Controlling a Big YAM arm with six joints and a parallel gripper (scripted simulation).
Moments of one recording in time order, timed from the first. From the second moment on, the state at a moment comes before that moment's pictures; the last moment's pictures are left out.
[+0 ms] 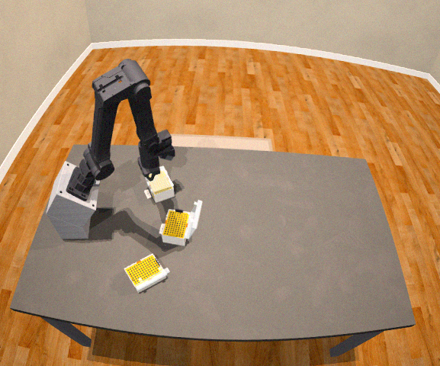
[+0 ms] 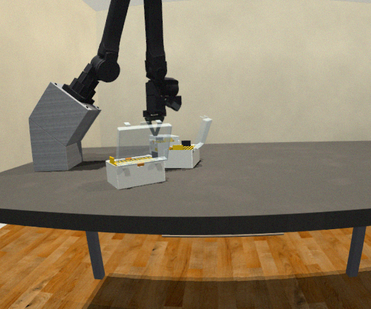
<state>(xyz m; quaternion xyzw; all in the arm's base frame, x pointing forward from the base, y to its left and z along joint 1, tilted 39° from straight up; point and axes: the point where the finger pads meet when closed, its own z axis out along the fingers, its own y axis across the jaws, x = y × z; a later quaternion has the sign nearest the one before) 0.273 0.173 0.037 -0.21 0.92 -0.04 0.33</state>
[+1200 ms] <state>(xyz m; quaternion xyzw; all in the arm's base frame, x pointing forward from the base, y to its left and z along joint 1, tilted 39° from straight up) 0.275 0.174 0.035 -0.21 0.92 -0.04 0.33</state>
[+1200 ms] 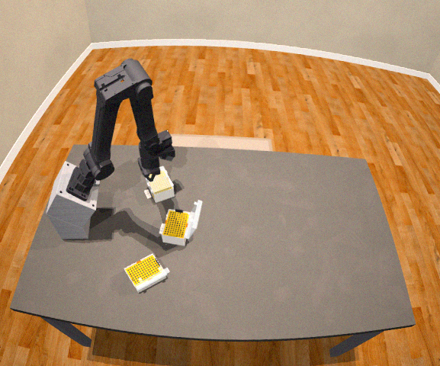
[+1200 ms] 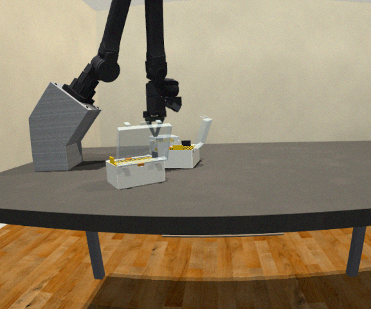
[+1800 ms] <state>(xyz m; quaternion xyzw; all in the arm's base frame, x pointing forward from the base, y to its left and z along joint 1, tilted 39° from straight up) 0.269 0.173 0.042 -0.21 0.92 -0.04 0.33</state>
